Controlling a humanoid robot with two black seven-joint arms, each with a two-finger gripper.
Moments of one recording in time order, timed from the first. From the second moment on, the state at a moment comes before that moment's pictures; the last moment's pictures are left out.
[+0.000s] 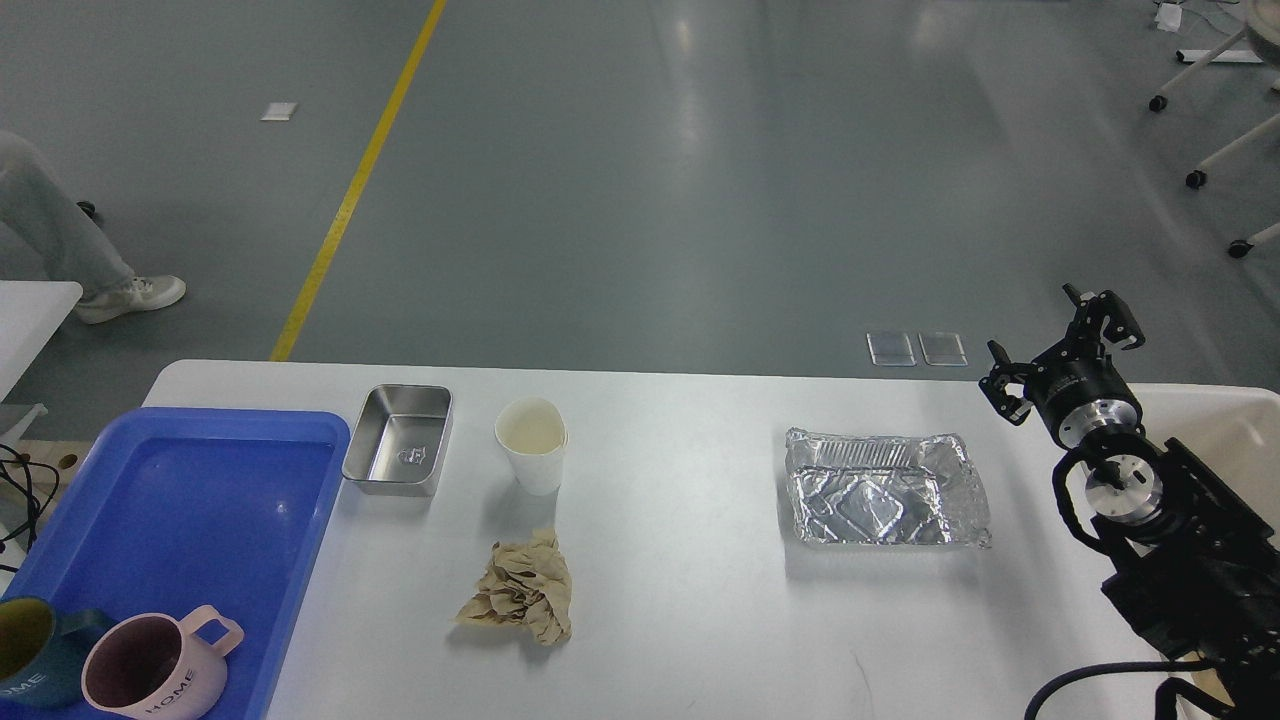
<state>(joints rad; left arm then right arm) -1.17 1.53 -0.49 -1.44 0.80 -0.72 0.12 0.58 -0.25 1.31 0.56 -0.26 0.23 0.14</state>
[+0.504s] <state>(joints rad) -1.08 1.04 -0.24 -1.24 0.94 -0.41 0.13 0.57 -0.25 1.30 0.56 -0.26 0.23 0.14</state>
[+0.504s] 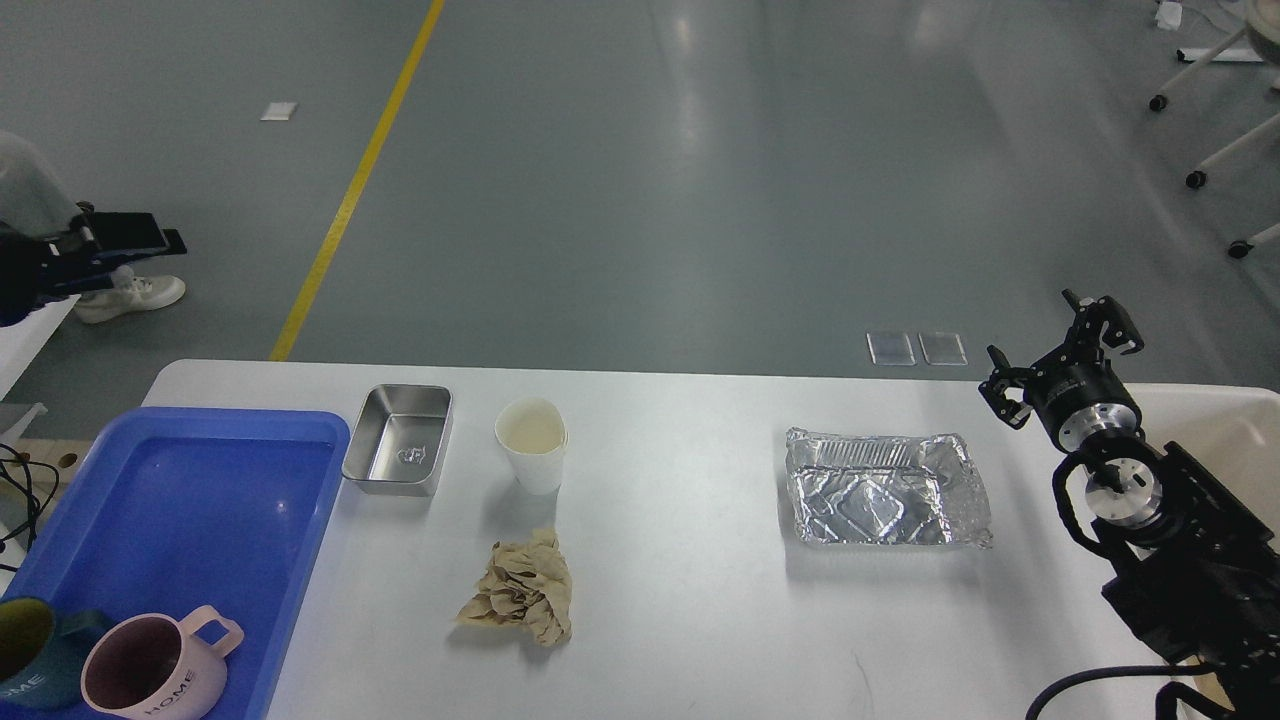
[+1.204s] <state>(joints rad) -1.00 0.54 0.06 -0.84 1.09 -0.18 0.13 0.56 -0.25 1.27 0.56 -0.26 0.23 0.14</state>
